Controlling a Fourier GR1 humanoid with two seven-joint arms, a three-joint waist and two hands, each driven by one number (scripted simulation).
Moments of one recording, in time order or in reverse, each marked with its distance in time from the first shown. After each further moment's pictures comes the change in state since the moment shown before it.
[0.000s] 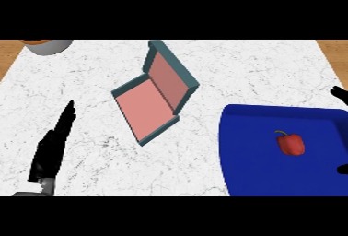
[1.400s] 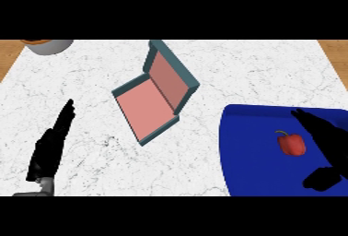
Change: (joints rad) left arm 0.005 -0.078 0.091 -0.035 -0.091 -0.090 0.023; right arm 0.006 0.292 0.091 -0.092 0.392 0.213 0.344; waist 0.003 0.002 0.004
